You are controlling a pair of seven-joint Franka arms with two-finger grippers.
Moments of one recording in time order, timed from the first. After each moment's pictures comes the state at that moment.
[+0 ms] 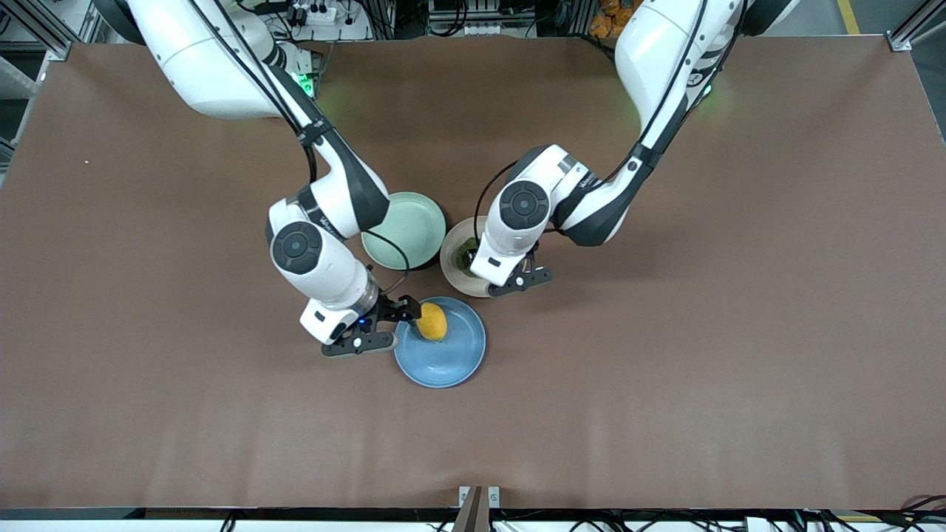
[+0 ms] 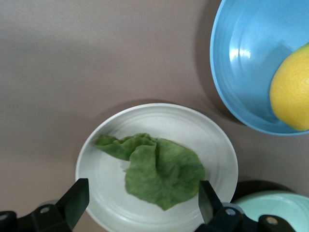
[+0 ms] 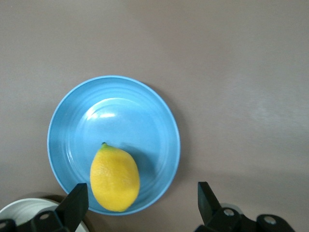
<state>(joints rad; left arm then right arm) -0.54 0.72 -0.23 -1.50 0.01 2.18 -1.04 0.34 0.68 0.18 -1.48 0.00 2.33 0.35</state>
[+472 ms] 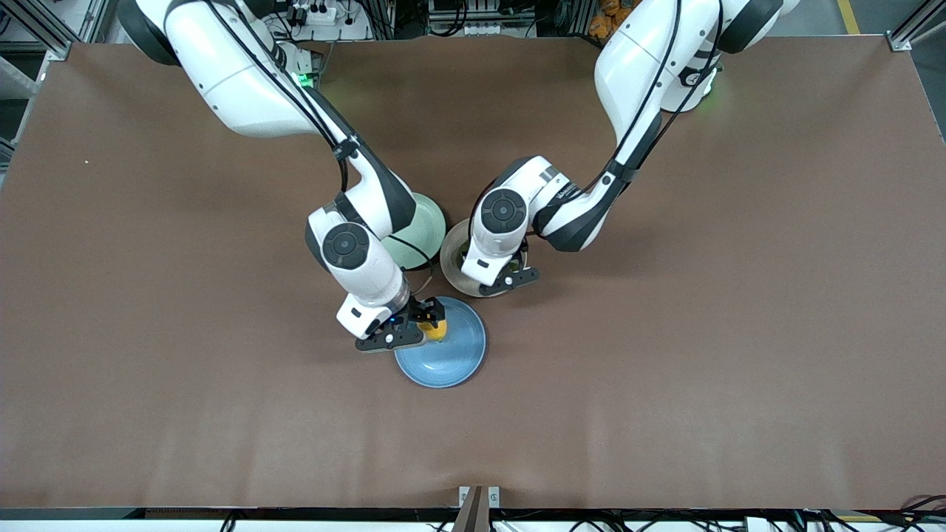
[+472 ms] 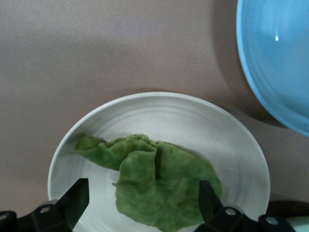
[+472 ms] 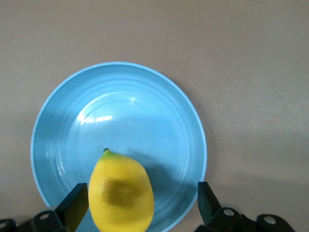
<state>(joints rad) -0.57 0.80 -0.23 -1.50 0.05 2.23 -1.09 0.40 0.78 0.18 -1.48 -0.12 2.45 0.50</state>
